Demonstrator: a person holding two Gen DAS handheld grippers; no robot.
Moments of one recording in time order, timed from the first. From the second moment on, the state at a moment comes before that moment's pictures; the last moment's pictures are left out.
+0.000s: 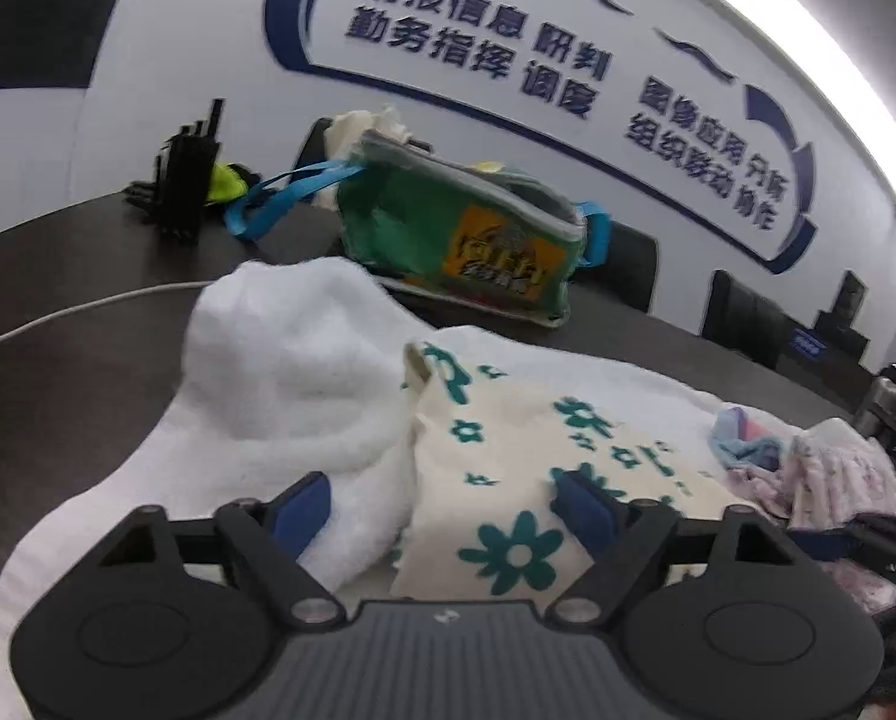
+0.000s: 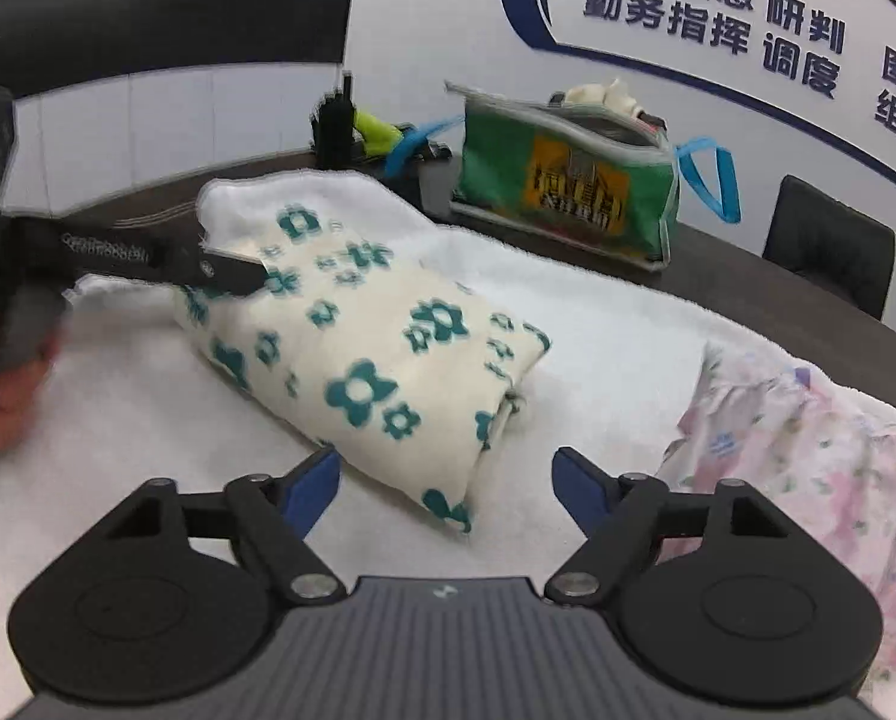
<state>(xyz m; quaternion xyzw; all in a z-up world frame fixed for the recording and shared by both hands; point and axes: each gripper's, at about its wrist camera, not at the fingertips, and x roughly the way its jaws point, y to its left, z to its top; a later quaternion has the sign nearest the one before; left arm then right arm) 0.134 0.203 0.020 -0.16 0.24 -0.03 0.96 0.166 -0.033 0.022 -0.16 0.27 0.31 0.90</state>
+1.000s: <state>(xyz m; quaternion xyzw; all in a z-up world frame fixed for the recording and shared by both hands) 0.087 0.169 0.068 -0.11 0.23 0.00 0.97 0.163 -0.056 0.063 -0.07 0.26 0.27 0.92</state>
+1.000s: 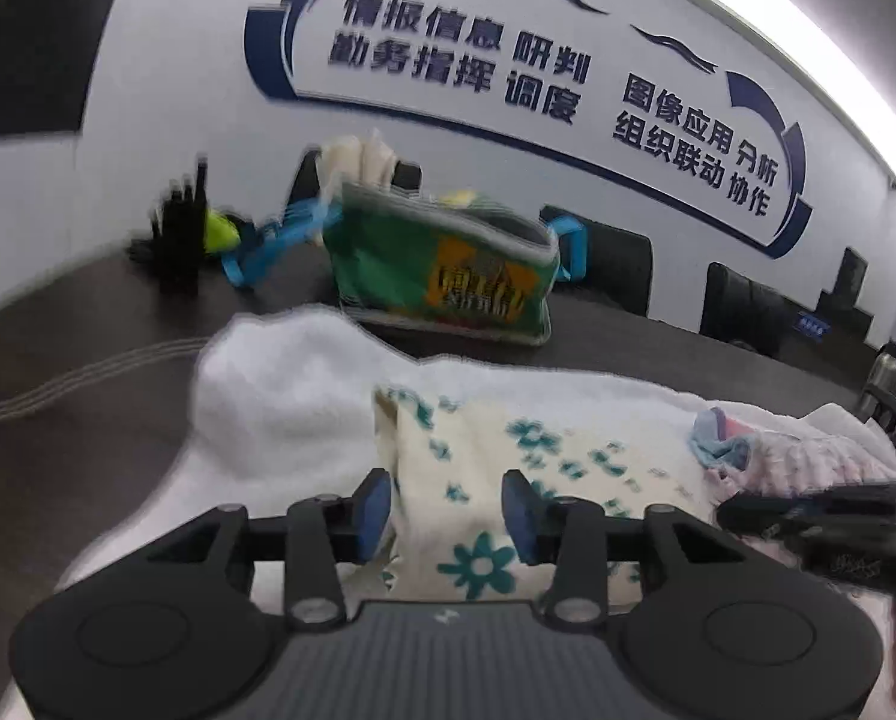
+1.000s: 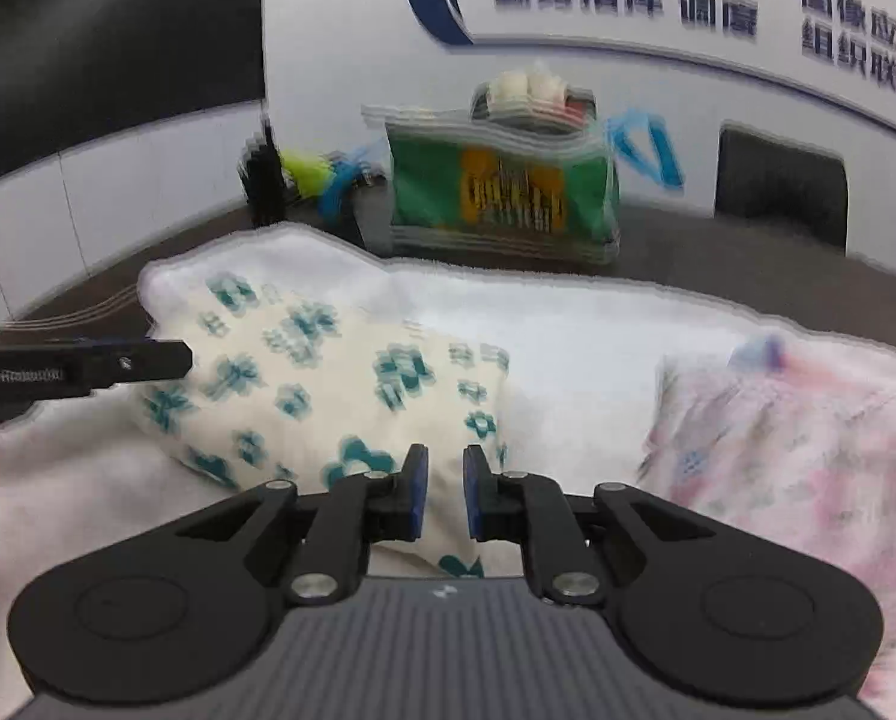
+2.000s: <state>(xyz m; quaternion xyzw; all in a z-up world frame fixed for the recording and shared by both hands) -0.013 0.023 0.002 -0.06 0.32 0.01 0.95 0.030 -0.170 -0.001 -0.04 0.34 0.14 0.93</state>
